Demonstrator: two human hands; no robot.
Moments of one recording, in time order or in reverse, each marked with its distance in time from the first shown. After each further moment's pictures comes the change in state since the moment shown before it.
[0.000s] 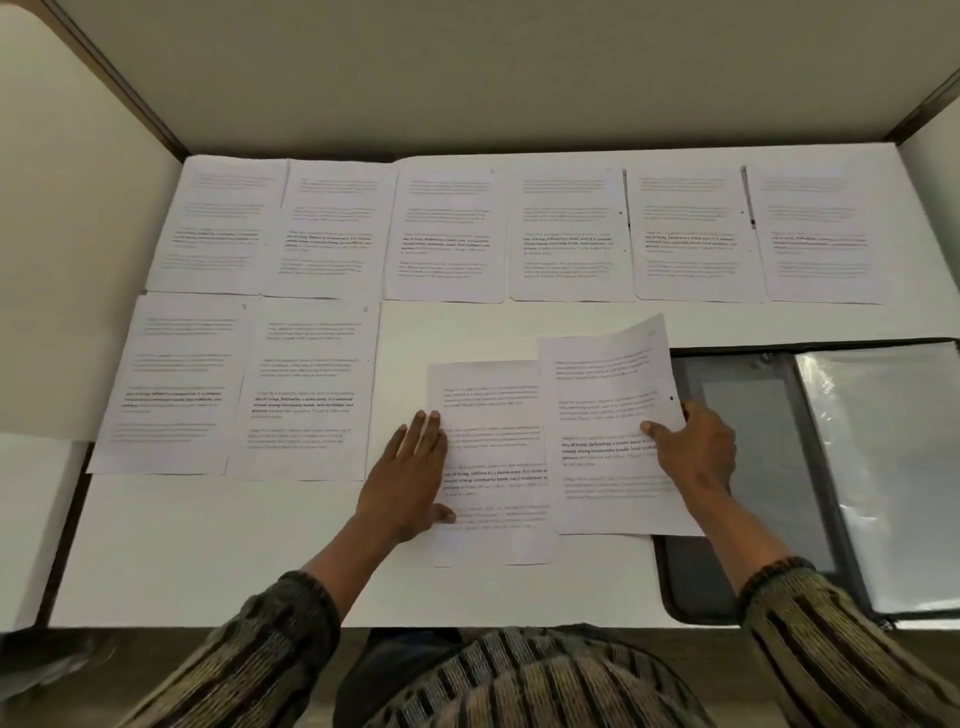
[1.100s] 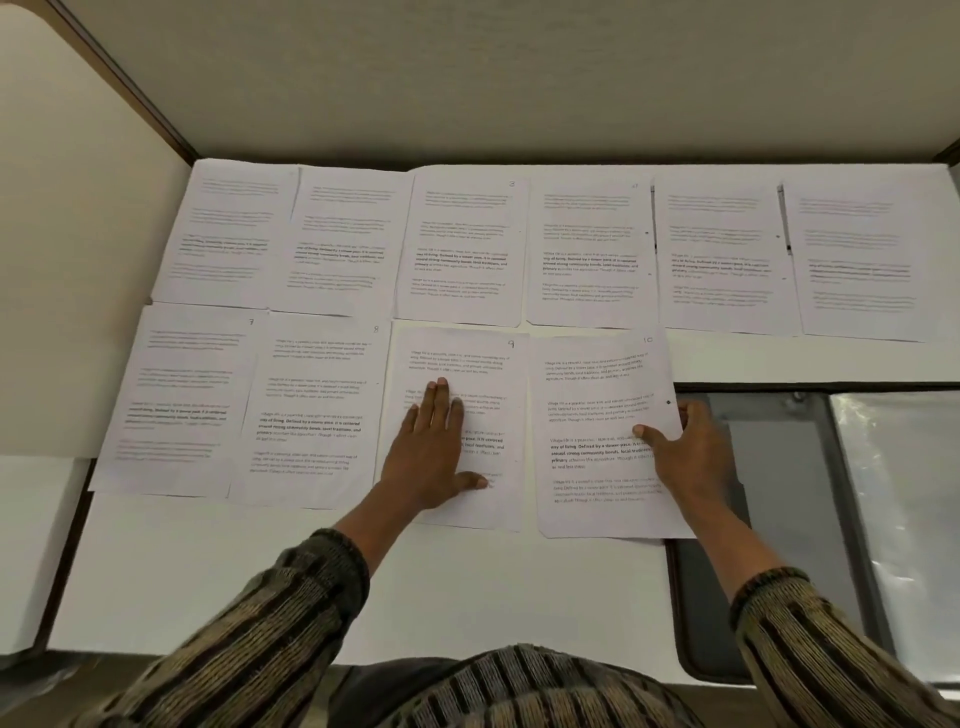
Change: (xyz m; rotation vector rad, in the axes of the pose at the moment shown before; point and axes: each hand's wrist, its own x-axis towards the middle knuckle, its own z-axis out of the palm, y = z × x) left_hand 0.074 -0.020 -0.032 -0.179 0.039 -0.087; right_hand 0.037 -0.036 0.024 0.123 -0.057 -0.047
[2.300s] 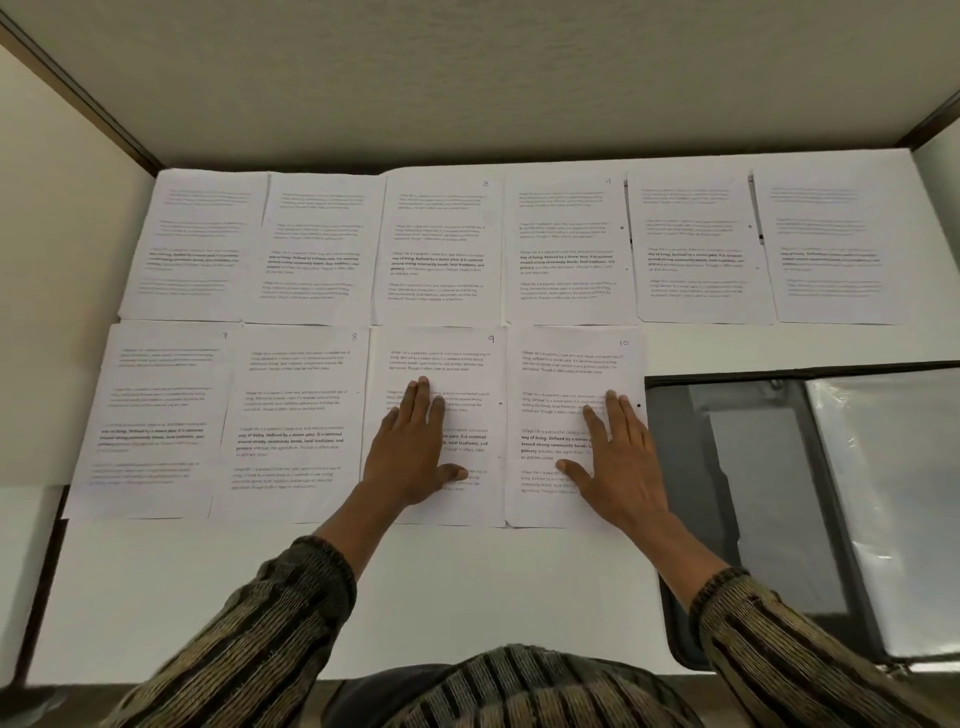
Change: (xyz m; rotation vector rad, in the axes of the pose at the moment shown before) left_hand 0.004 0.001 -0.019 -0.025 0.036 -0.027; right_hand -0.026 0.018 0.047 -0.677 -0.179 -0.496
